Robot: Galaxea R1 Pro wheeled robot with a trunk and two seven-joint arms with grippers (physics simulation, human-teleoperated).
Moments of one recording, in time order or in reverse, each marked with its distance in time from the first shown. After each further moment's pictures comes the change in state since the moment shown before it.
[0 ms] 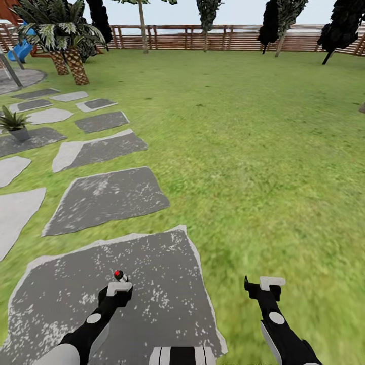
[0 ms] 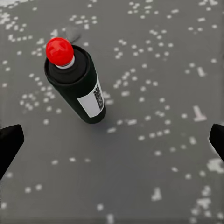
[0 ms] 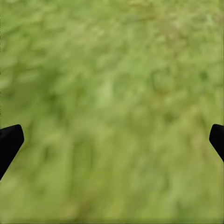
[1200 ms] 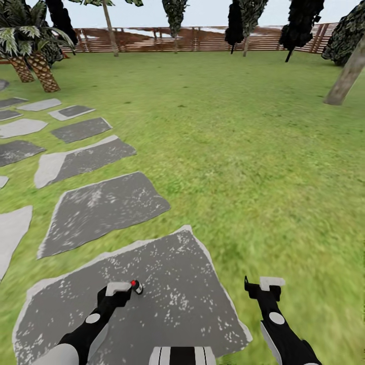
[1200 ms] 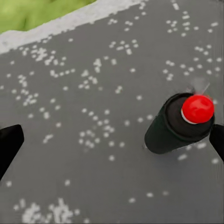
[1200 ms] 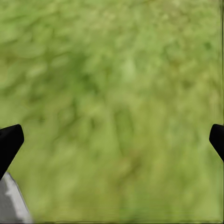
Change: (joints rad) left arm 0.000 0.005 0.000 0.000 0.001 -0.002 0.002; right arm 0.000 0.000 0.000 0.002 0.000 -0.002 0.000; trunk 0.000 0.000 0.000
